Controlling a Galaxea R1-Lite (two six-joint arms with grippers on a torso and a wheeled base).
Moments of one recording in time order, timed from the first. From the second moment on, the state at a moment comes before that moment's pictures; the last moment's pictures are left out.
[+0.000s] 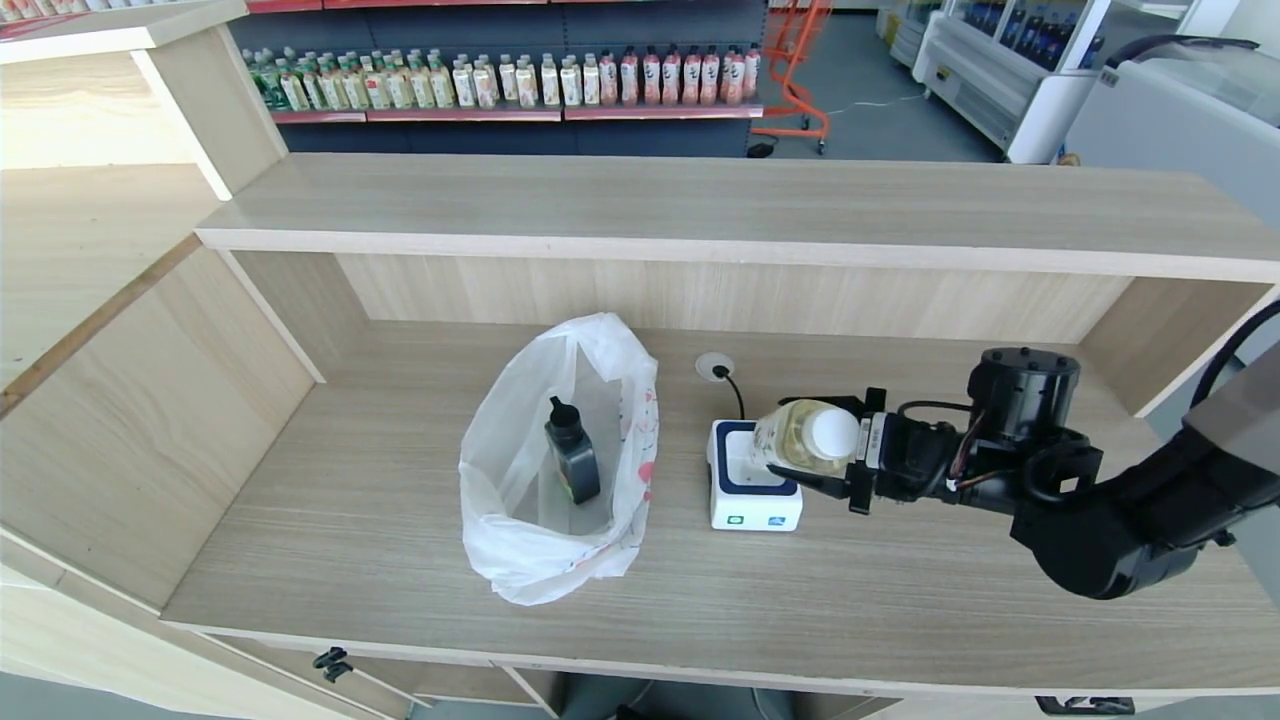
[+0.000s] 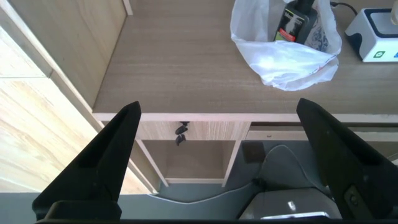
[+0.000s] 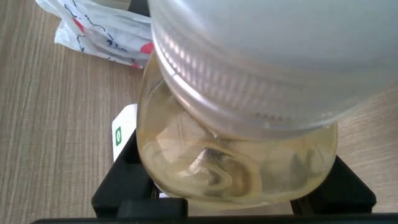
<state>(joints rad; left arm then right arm) 0.00 0.00 0.00 0.00 -0.07 0.03 0.26 2.03 -0.76 -1.12 0.80 -1.03</state>
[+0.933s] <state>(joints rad) 0.00 0.00 0.00 0.00 -0.07 0.03 0.27 1.87 -0.74 -1.14 0.58 -0.42</state>
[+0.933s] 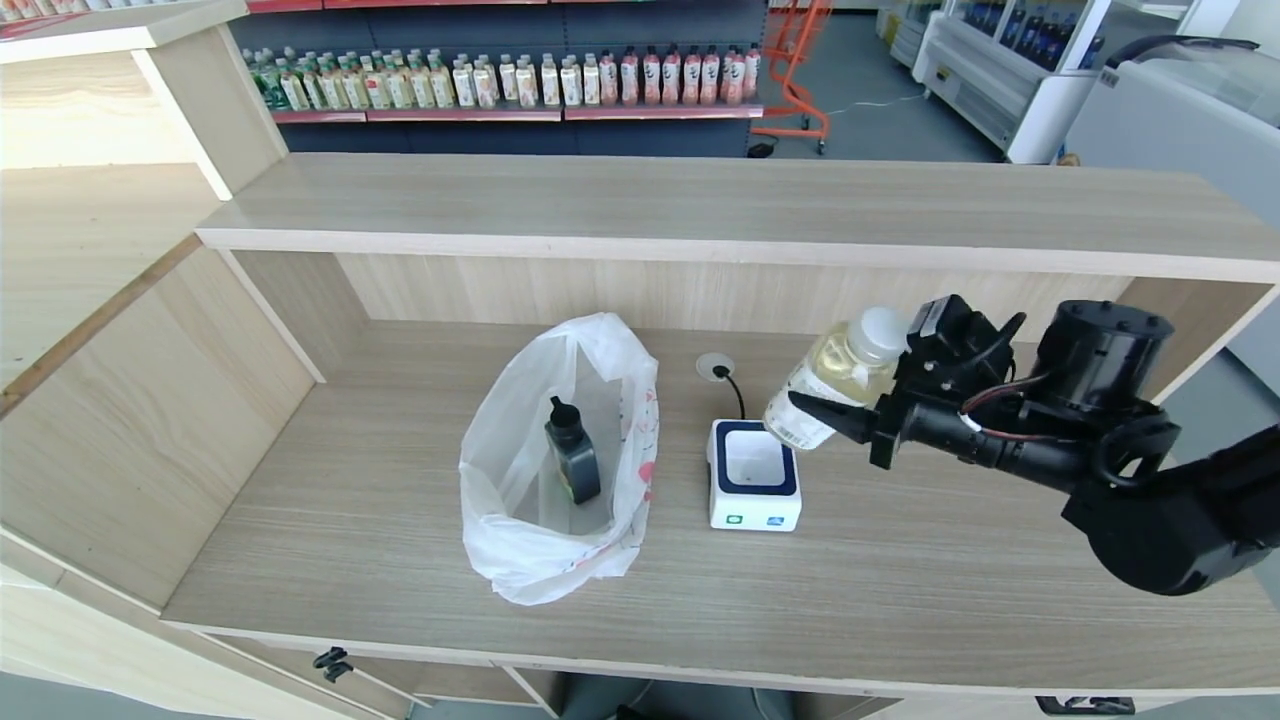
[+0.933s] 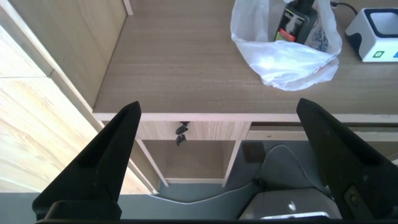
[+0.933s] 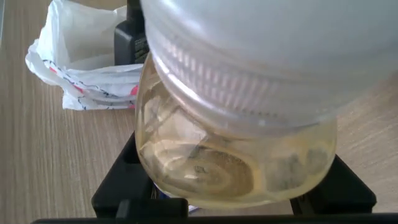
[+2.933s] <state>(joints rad) 0.00 0.00 0.00 0.00 -0.07 0.03 0.61 2.42 -1.52 -0.95 0.15 -0.11</state>
